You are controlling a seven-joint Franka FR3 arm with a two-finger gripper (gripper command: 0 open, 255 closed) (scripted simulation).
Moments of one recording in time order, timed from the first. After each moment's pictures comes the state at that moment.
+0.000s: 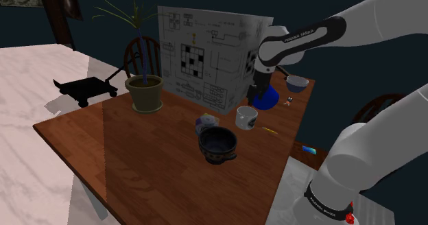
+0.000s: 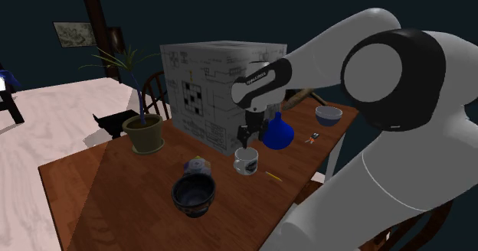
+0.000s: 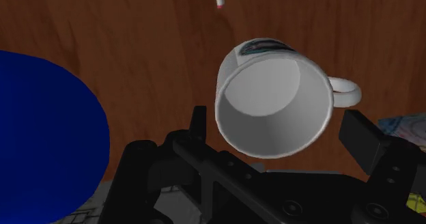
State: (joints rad) arm -0.11 -0.39 -0.27 -2.49 -0.08 2.12 -0.27
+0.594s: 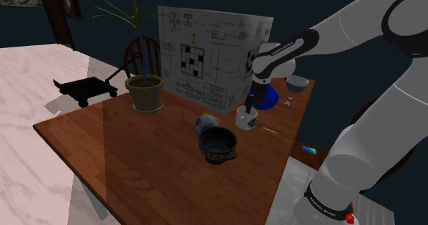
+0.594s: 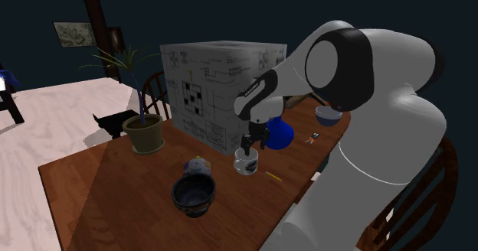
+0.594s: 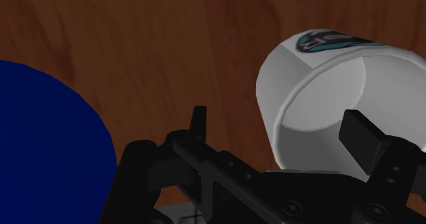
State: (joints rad) arm -0.11 -0.19 -0.35 -2.49 -0.02 2.30 -0.37
